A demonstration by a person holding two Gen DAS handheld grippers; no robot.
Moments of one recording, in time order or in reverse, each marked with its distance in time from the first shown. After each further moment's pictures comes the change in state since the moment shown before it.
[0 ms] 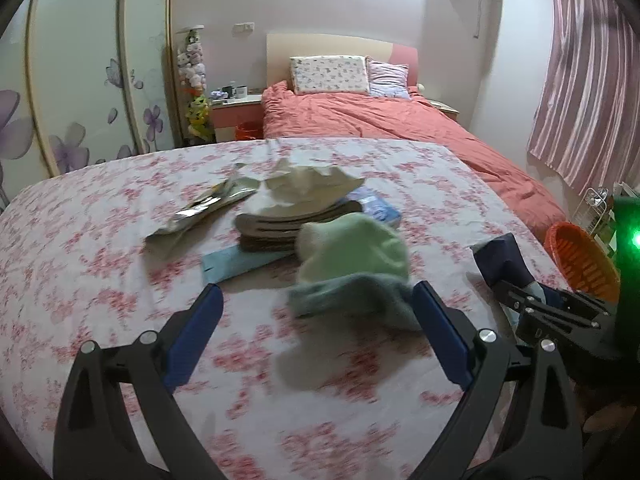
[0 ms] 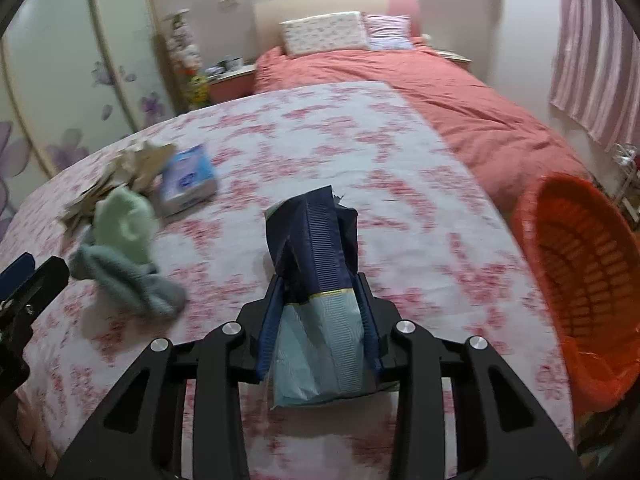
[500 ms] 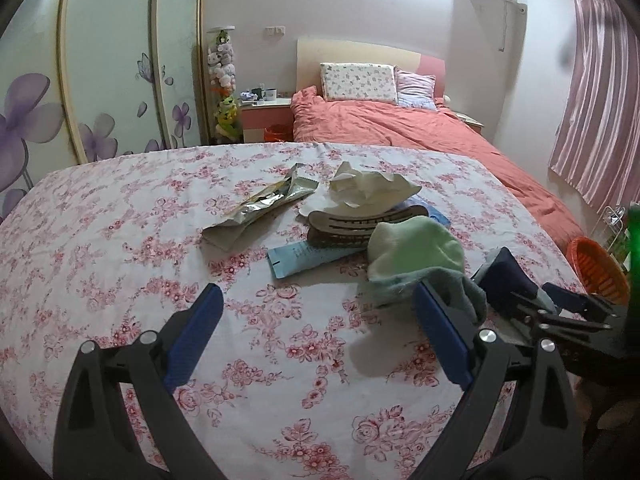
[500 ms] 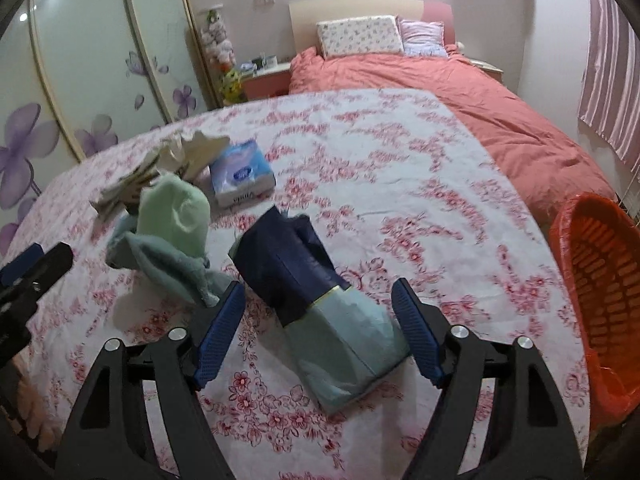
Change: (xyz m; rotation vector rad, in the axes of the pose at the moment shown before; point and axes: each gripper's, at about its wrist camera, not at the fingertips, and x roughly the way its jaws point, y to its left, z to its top) left arm -0.020 0.050 -0.012 -0.060 -0.027 0.073; right arm 0.007 0.033 -0.001 -0.093 0.025 0.105
